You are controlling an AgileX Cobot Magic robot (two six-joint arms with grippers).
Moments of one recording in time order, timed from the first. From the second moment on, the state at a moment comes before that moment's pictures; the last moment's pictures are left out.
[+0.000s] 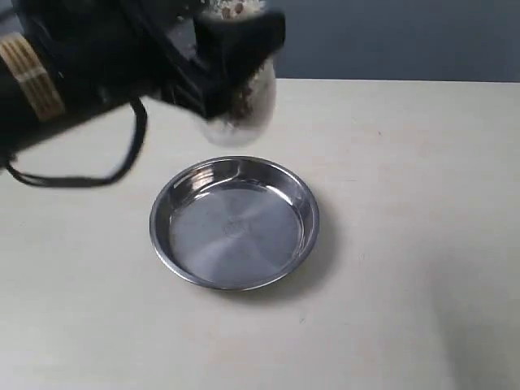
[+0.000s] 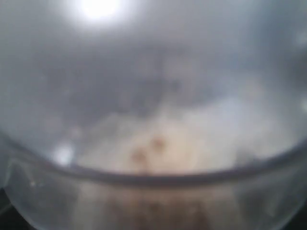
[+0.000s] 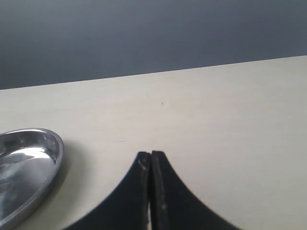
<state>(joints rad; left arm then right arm) -0.51 1.28 -0.68 0.47 -0.51 -0.51 0.12 0.05 0.00 0.06 0.25 0.12</state>
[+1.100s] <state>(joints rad) -0.48 2.03 -0.63 0.13 -1.16 -0.17 0.12 0.05 0.00 0.06 0.25 0.12</state>
